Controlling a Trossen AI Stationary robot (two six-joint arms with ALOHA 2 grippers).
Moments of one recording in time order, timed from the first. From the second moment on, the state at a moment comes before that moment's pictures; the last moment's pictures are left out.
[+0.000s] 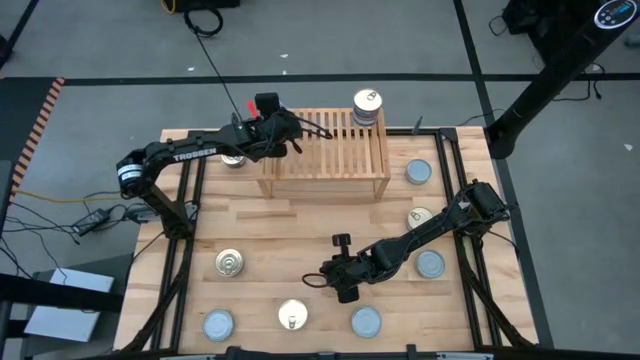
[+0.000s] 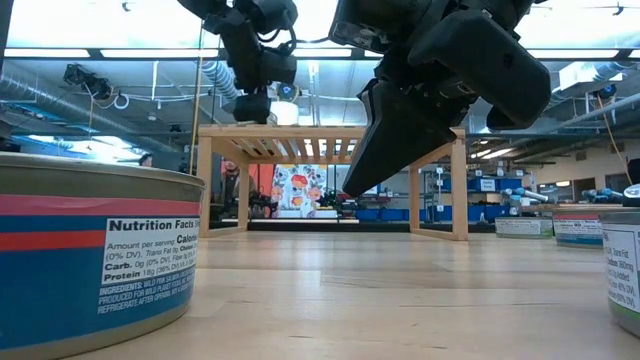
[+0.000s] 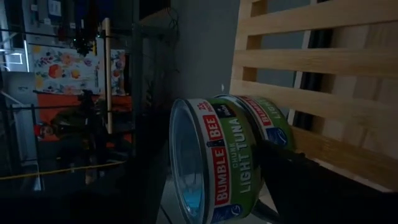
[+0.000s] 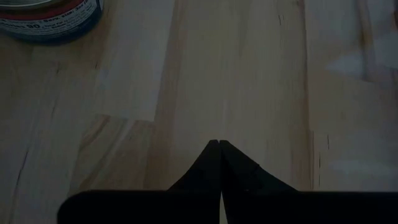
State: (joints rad) left arm 0.41 1.58 1.35 -0.55 -0.86 0.73; right arm 0.41 1.94 1.27 -0.36 0.35 0.16
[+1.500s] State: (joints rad) left arm 0.63 1.45 1.35 -0.55 -0.28 0.35; right arm 0.42 1.94 1.27 -0.35 0.35 0.15
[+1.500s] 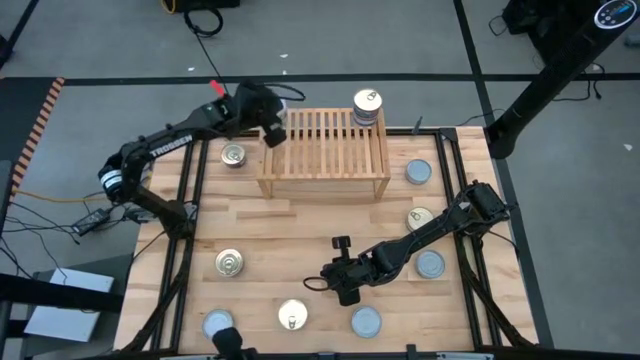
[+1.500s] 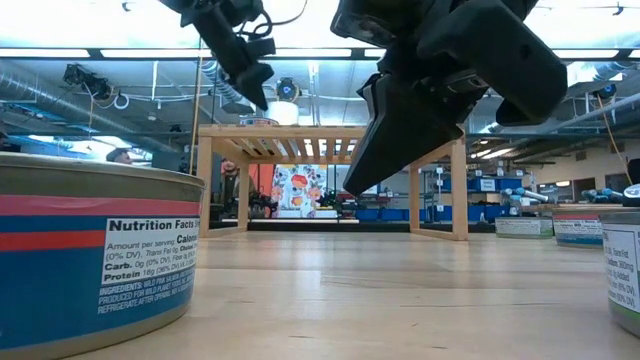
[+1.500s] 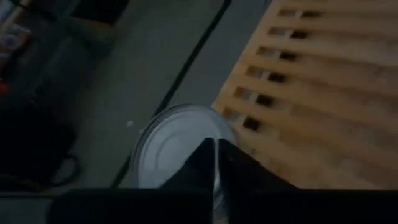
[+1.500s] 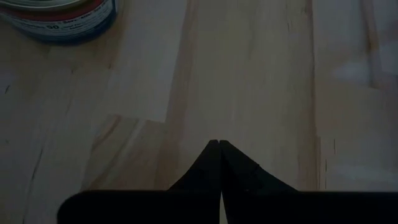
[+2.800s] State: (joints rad) left arm 0.64 1.51 1.36 -0.57 -0.23 0.25; right arm 0.42 1.94 1.27 -0.35 0.35 0.15
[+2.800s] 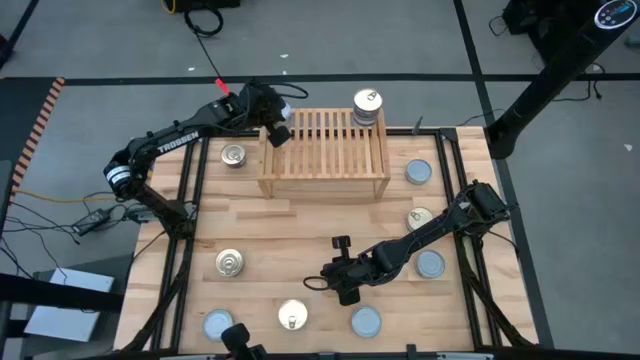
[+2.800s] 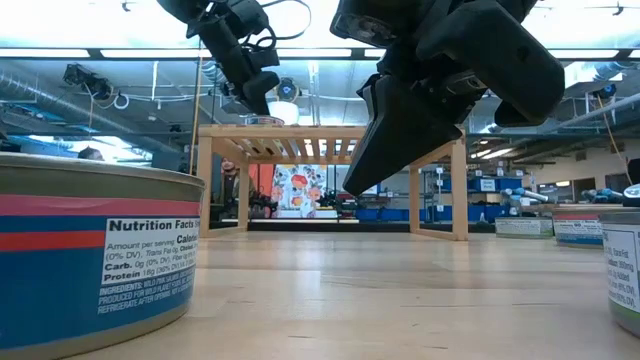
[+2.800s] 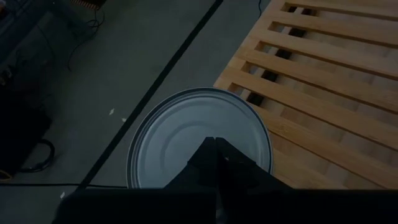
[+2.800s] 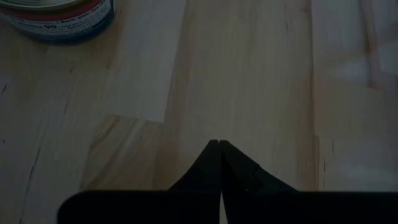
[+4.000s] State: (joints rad) left arm 0.60 1.51 1.35 -0.55 -0.19 0.24; right arm 0.42 1.94 1.27 -0.35 0.35 0.15
